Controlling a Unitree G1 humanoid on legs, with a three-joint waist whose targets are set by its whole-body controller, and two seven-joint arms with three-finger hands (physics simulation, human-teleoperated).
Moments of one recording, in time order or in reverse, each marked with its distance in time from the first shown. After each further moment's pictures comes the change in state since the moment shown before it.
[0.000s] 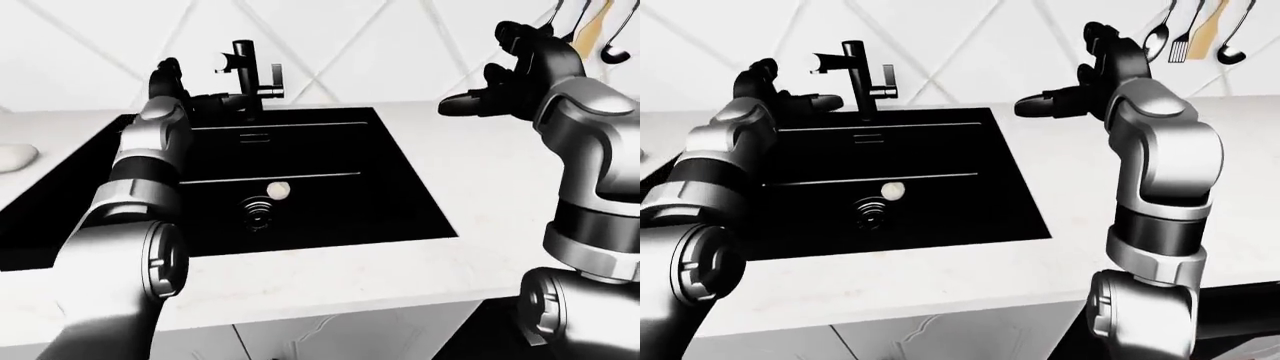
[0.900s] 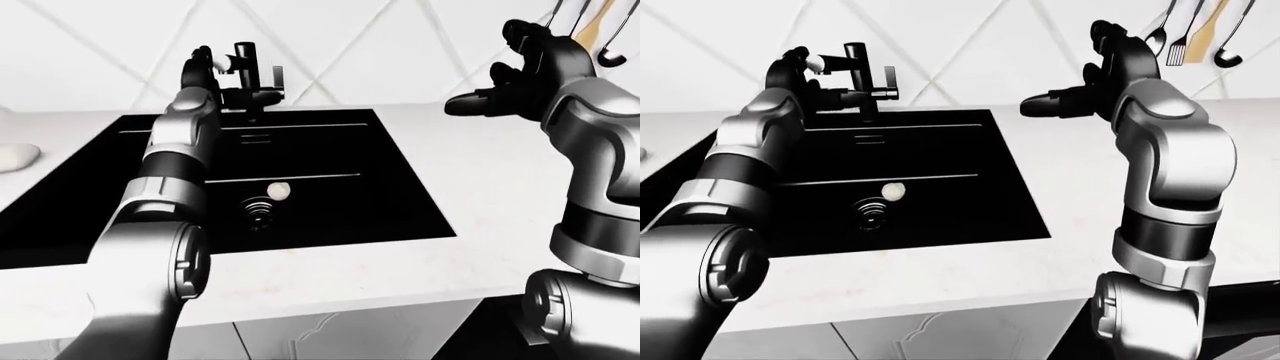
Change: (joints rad) left arm -0.011 -0.097 -0.037 -0.100 0.013 0.051 0.000; right arm 0.013 -0.020 -0.014 -0.023 0.023 0.010 -0.008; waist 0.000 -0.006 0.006
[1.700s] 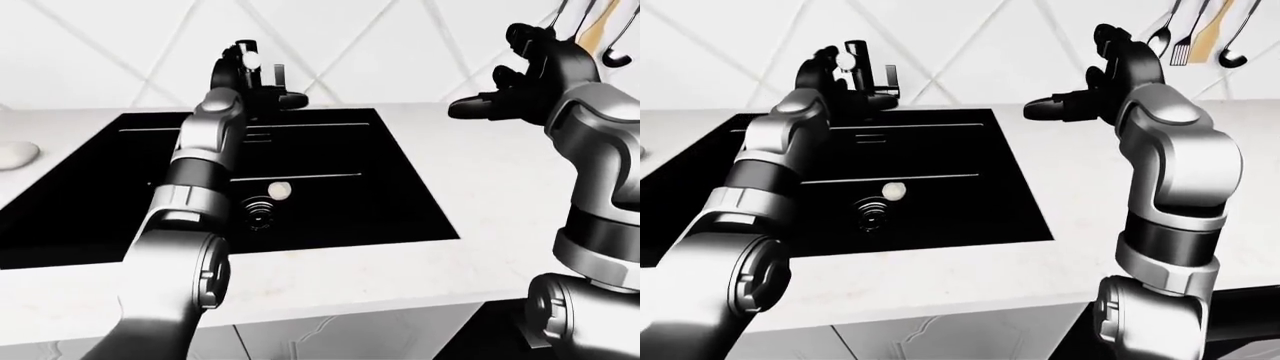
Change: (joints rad) left arm 0.042 -0.095 -0.033 -0.162 -0.012 0.089 0.017; right arm 0.026 -0.008 -0.014 -0.021 0.018 0.003 -0.006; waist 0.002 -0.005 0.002
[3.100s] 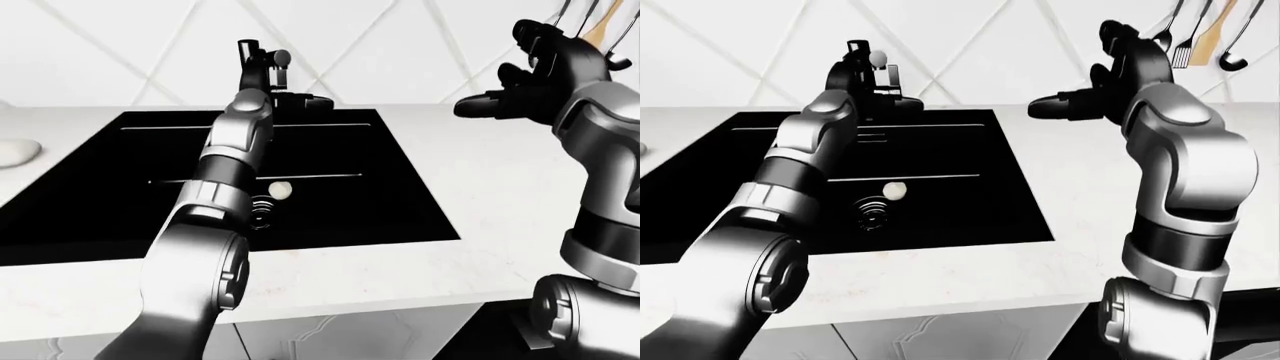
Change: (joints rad) left arm -0.045 -0.089 -0.025 0.057 0.015 -0.006 0.044; right arm 0.008 -0.021 -0.013 -0.026 0.039 0.013 -0.013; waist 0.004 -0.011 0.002
